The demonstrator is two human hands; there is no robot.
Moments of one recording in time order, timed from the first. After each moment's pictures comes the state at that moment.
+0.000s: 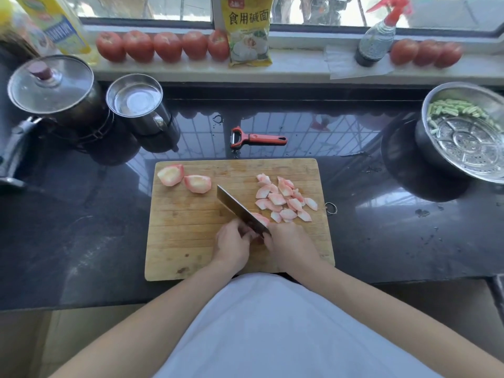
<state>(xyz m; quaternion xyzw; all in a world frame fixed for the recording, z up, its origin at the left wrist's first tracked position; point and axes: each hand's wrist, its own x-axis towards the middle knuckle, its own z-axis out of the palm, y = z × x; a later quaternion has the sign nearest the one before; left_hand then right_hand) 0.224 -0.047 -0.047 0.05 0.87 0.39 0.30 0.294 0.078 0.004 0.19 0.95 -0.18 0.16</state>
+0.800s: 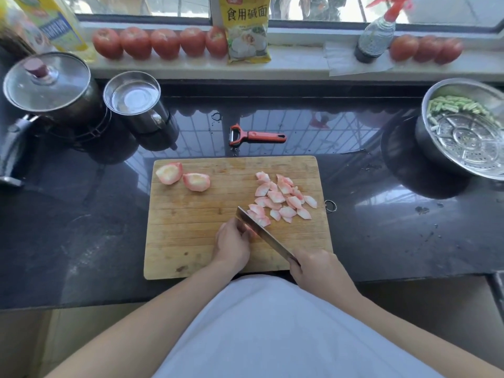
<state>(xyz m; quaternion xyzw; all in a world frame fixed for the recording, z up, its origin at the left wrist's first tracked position) 0.227 -0.048 -0.044 0.04 0.88 0.35 0.31 0.363 0.092 0.026 0.19 0.94 -0.19 0.19</state>
